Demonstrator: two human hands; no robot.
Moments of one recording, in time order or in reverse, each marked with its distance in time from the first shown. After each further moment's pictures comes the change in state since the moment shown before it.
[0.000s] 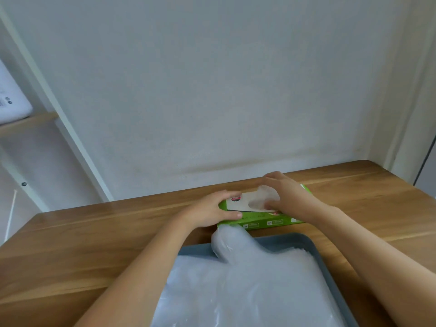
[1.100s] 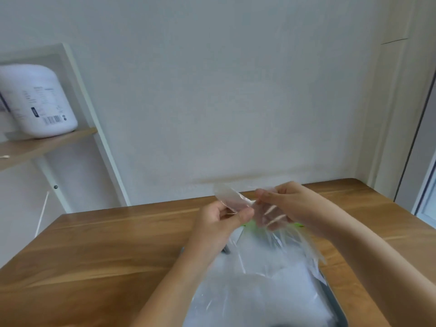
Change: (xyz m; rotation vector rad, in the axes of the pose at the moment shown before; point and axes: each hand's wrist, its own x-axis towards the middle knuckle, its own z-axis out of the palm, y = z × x) left_hand -0.128 0.081 0.017 -0.837 0.436 0.132; right_hand -0.099 -0.117 -0.077 0.758 -0.169 0.130
